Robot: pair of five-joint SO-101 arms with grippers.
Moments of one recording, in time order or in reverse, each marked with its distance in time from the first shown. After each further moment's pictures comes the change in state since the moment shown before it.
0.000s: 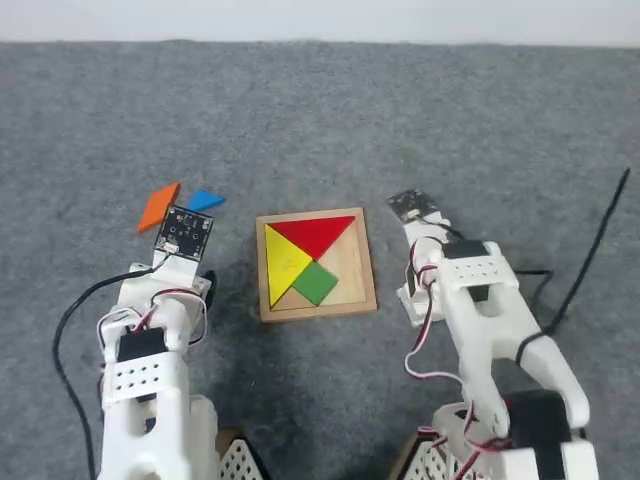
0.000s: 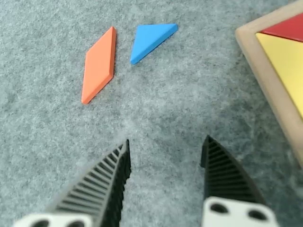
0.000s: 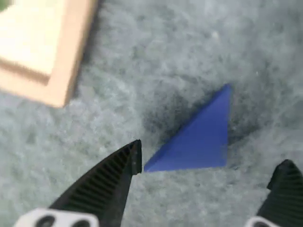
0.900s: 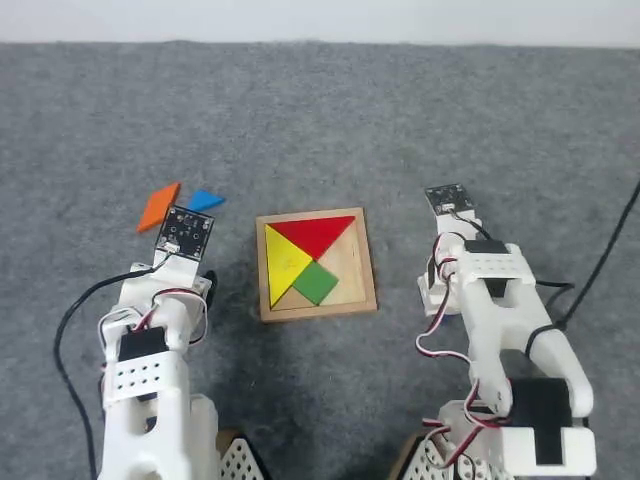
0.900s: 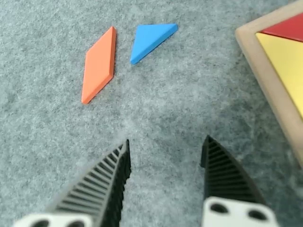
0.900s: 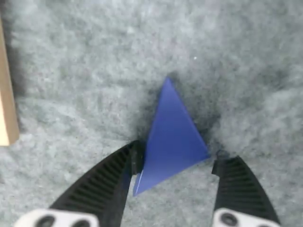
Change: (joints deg) left arm 0.0 0.0 0.0 0.0 0.0; right arm 7.6 3.4 0.0 -4.8 -3.5
